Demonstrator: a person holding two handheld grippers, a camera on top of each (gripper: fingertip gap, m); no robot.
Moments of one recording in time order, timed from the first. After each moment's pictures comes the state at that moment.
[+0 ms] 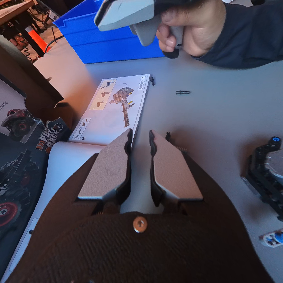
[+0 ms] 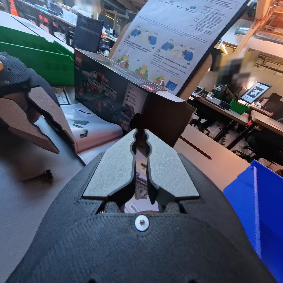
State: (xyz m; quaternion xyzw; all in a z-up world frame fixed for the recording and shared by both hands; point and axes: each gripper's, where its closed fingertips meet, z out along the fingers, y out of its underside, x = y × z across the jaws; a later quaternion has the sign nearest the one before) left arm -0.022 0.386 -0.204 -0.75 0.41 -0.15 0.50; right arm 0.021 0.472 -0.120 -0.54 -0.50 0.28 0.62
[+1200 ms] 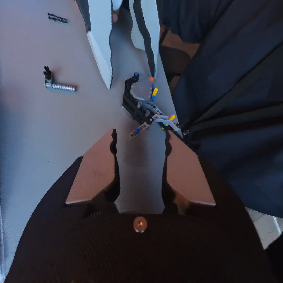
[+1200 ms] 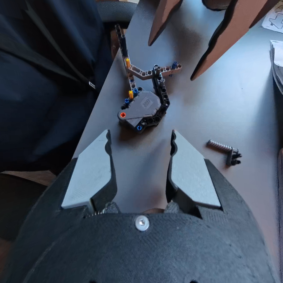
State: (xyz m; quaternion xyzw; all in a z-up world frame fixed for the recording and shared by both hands) left arm -0.034 0.229 -0.213 -0.76 0.49 -0.38 0.21; right arm 0.043 0.248 -0.236 -0.38 -0.83 0.39 0.15
